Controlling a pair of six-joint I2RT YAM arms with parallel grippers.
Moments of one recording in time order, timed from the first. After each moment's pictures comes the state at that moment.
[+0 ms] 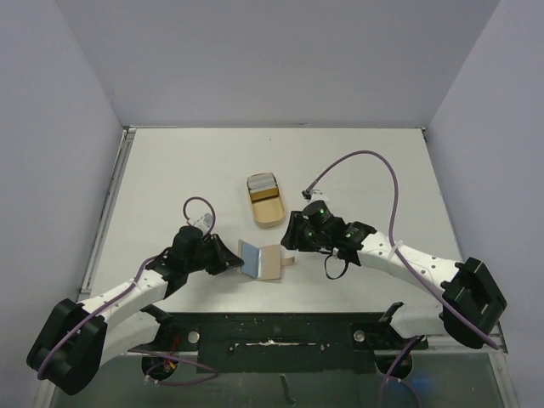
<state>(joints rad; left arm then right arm) -0.52 1.04 0.29 0.08 0.32 -0.96 0.80 1.30 0.81 -0.31 0.04 0.74</state>
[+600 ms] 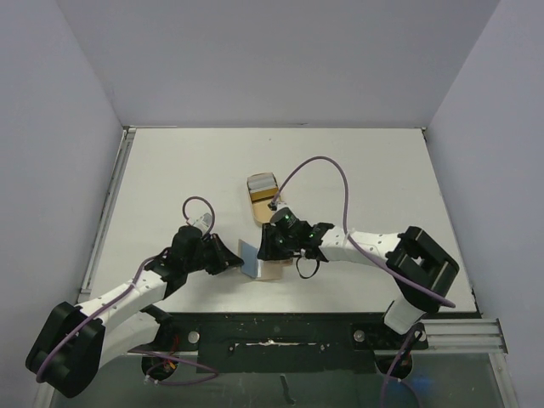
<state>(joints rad) -0.52 1.02 0.30 0.05 0.31 -0.96 0.91 1.60 0.91 -0.15 -0.05 0.75</state>
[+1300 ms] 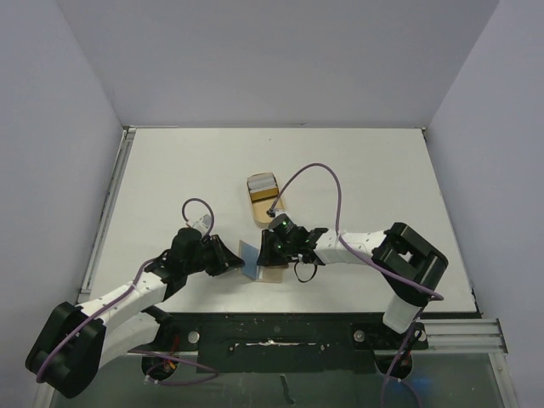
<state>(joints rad) -0.52 1.01 0.27 0.10 0.32 -0.99 0.92 1.70 0.87 -0.05 -0.09 0.77</state>
